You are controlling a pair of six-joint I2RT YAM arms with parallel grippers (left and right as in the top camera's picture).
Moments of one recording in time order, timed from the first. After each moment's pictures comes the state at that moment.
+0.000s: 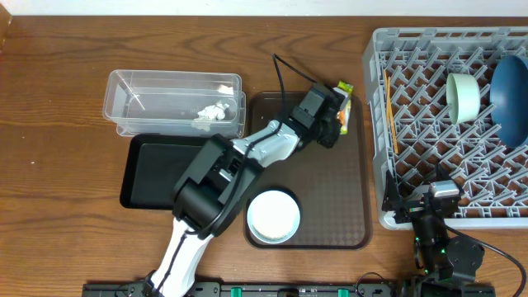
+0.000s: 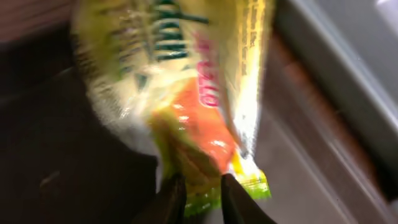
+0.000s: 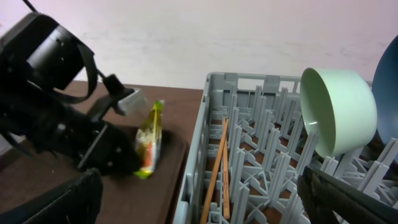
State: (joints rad) left arm -0.68 2.23 1.44 -0.08 0.22 -0.20; right arm -0.18 0.01 0.01 -0.04 -0.33 -0.01
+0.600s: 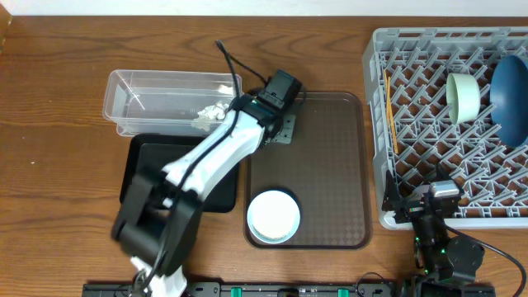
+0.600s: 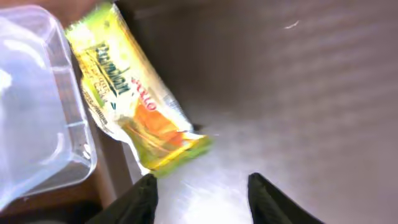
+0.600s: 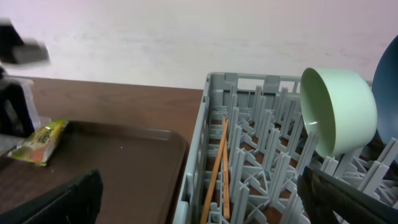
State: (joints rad) left arm -0.58 1.87 1.40 -0.69 -0.06 -0.33; right arm -0.18 0.01 0.01 -0.04 -0.33 -0.01
